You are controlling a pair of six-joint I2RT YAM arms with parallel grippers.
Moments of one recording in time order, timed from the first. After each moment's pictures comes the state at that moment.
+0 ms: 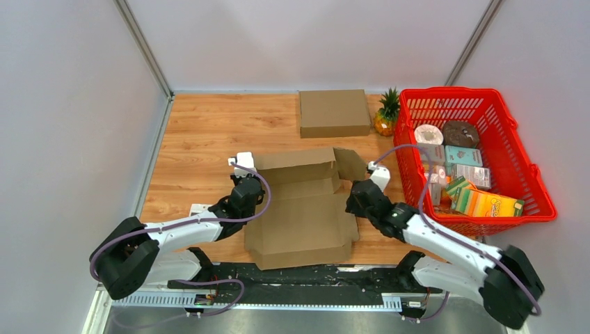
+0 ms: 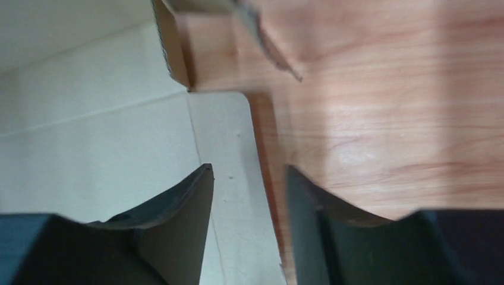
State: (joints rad) left arm -0.80 1.18 0.40 0.43 -0.78 -0.36; right arm 0.76 1.08 0.50 -0.31 0.41 0.80
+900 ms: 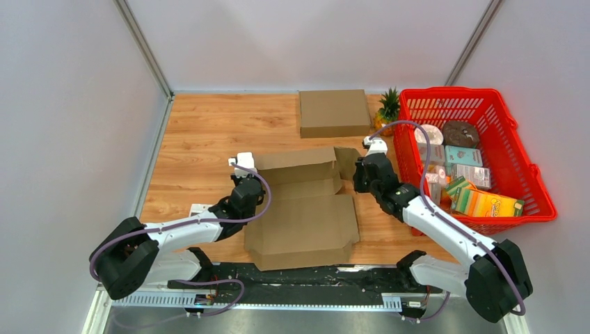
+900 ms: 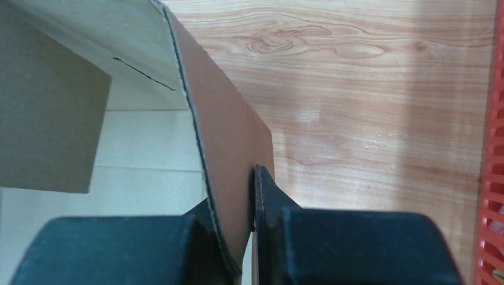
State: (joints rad) left arm -0.80 1.18 0.40 0.43 -0.79 -0.36; right arm 0.54 1.10 0.65 -0.18 0.24 0.39
